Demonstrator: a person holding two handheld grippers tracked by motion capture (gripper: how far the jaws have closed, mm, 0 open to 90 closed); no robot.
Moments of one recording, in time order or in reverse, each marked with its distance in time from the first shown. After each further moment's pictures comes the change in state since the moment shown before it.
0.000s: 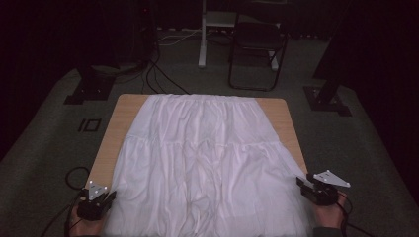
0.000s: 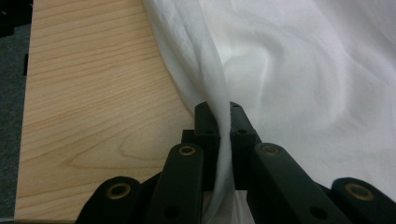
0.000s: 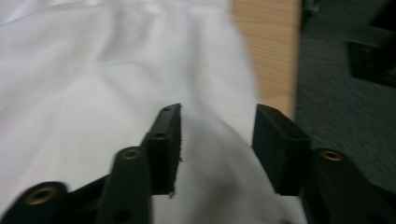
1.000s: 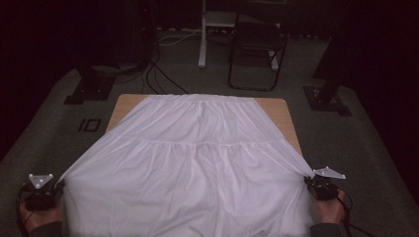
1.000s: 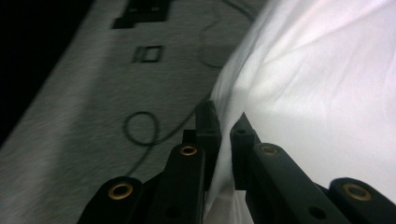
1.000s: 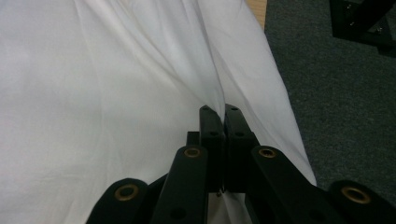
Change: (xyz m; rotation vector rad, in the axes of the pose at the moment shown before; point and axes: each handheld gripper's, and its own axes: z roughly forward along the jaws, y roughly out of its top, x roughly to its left) left arm 0.131 -0.007 -0.024 -0.065 0.348 -0.267; right arm -0.021 -0.005 0.025 0.146 -0.086 0.044
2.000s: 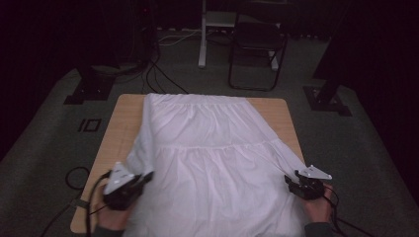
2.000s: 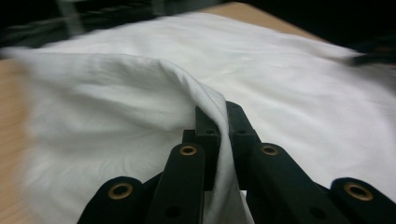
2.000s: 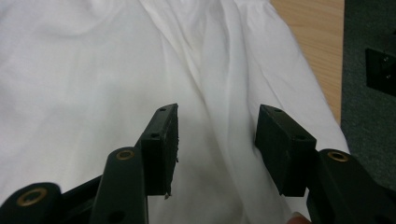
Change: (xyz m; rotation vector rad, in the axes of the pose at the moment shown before) left arm -0.259 0.065 -0.128 -0.227 -0.775 0.398; right arm 0.042 0.015 -0.002 -0.110 0.119 -0.140
